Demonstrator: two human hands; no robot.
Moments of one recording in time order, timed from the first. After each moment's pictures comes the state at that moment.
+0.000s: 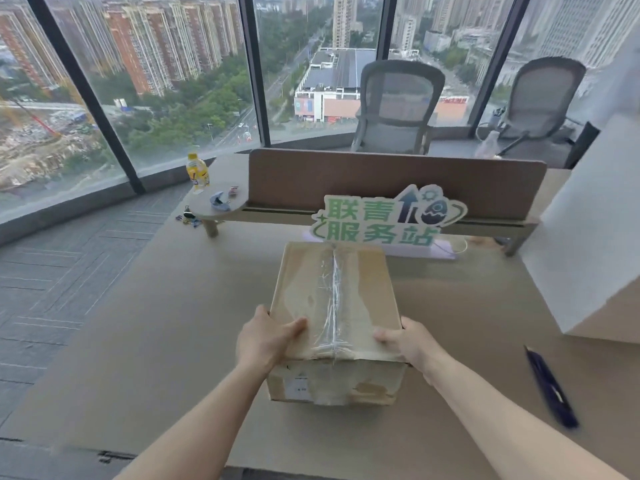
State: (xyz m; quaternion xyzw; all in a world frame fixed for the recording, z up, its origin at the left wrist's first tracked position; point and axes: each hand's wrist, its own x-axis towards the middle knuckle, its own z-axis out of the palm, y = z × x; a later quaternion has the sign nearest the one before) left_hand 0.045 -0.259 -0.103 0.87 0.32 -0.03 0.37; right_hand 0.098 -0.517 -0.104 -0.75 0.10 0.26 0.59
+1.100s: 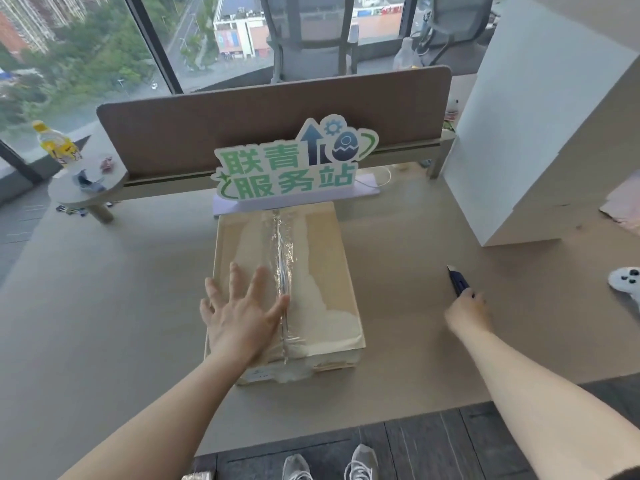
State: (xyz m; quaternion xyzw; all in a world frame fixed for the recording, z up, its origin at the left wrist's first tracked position) left_hand 0.077 -0.383 -0.131 0.98 0.13 -0.11 0.09; right_hand 0.121 -0.772 -0.237 -0.92 0.32 0.15 0.17
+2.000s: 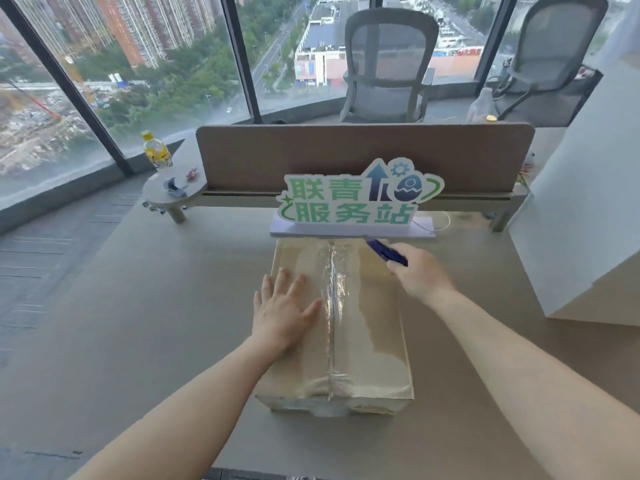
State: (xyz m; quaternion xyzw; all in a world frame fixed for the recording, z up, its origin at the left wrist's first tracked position) left_hand 0.120 -0.364 -0.123 0.97 0.12 -0.10 0.16; right_hand 0.220 -0.610 -0.088 -0.92 -0.09 0.09 0.37
